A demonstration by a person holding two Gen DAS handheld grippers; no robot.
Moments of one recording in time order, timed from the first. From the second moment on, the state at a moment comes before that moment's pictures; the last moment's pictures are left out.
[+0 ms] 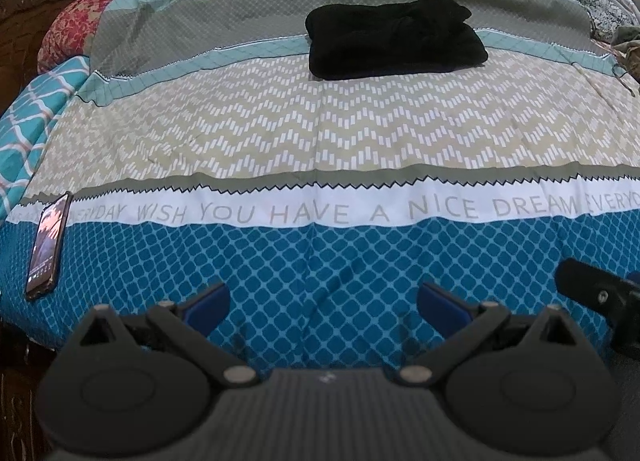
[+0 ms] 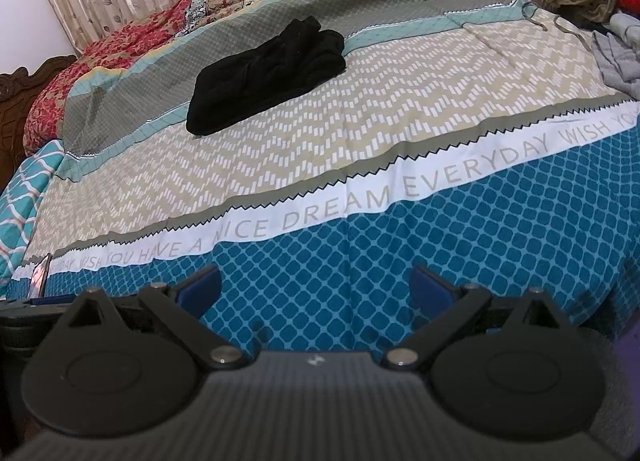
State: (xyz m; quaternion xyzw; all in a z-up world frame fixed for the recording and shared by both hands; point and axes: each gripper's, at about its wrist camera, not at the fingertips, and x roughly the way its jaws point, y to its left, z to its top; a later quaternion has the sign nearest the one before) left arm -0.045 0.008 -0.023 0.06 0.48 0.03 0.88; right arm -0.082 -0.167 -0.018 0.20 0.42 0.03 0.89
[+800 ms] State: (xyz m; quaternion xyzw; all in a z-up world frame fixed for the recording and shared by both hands) left arm -0.048 0.009 -0.024 0.05 0.50 0.03 0.87; right arm -0.085 -0.167 -0.017 0.20 0.42 0.03 0.89
